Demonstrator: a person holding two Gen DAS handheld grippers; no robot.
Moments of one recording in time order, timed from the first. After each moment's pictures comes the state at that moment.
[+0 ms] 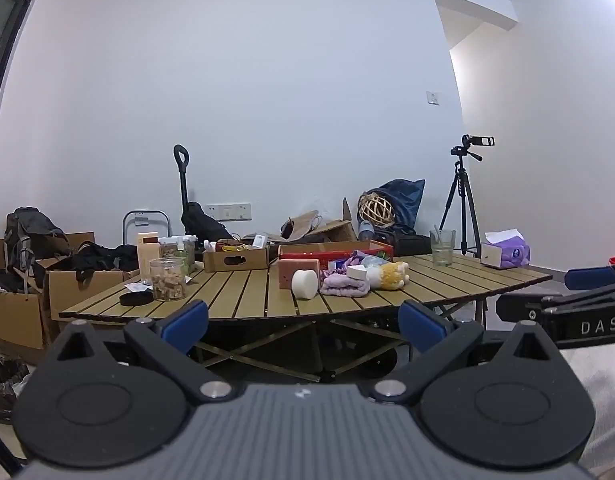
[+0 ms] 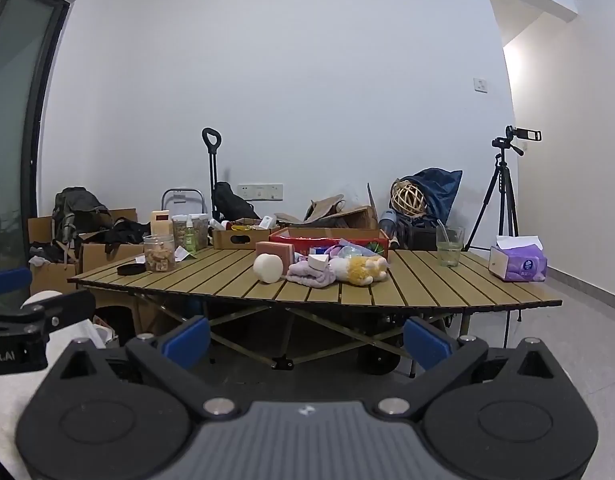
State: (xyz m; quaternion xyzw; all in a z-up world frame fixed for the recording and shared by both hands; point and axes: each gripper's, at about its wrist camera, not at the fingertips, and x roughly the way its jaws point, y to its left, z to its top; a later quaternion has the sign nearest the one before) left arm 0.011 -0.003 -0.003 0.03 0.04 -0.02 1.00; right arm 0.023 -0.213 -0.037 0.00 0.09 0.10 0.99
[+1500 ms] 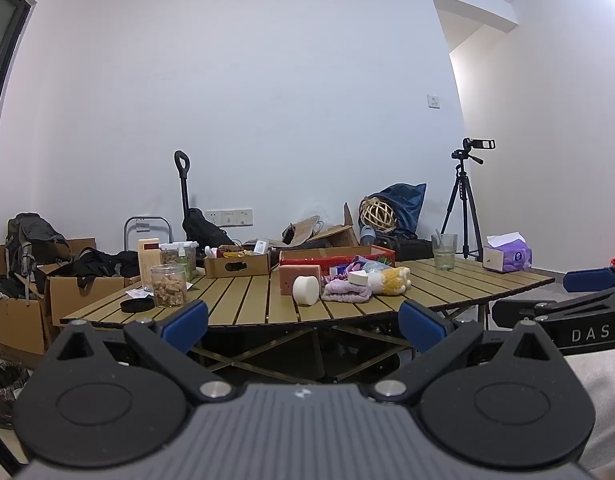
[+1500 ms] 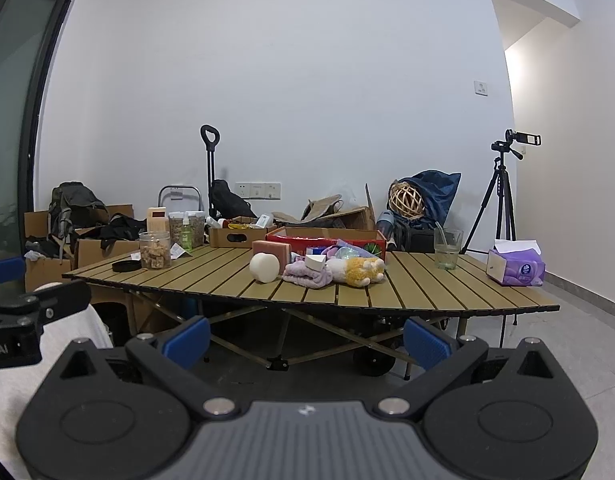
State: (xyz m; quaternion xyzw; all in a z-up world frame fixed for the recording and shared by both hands) left arm 0.007 -0.008 0.000 0.04 0.03 -0.01 1.00; right arm 0.029 -0.211 -0.038 -0.01 0.09 0.09 0.99
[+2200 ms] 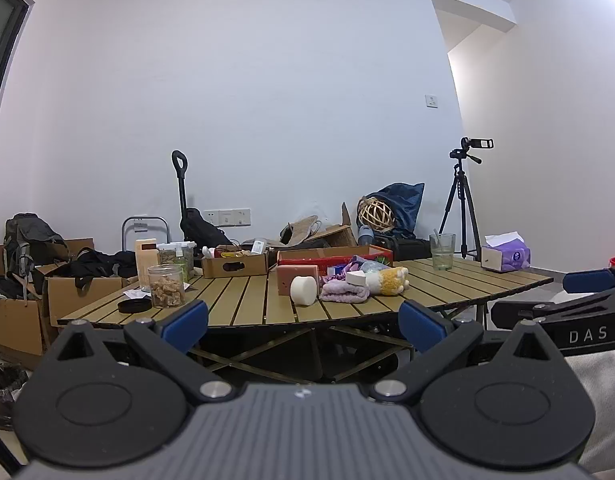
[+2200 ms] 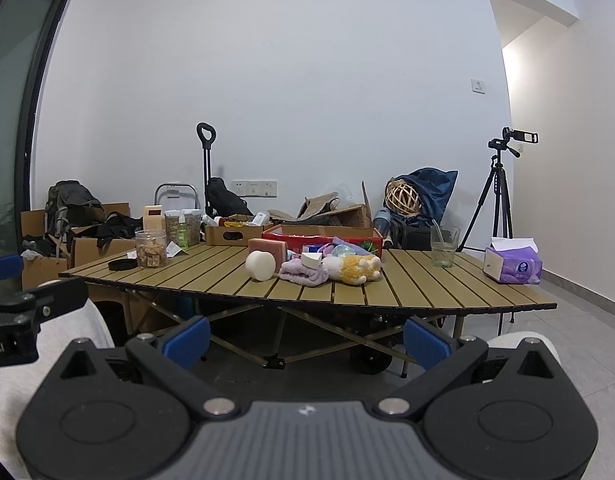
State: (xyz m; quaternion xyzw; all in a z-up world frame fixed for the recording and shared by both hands) left arm 0.009 -0.006 0.001 0.04 0.03 -0.02 1.00; right arm 0.030 -0.211 -0.039 -0.01 0.09 0.09 0.99
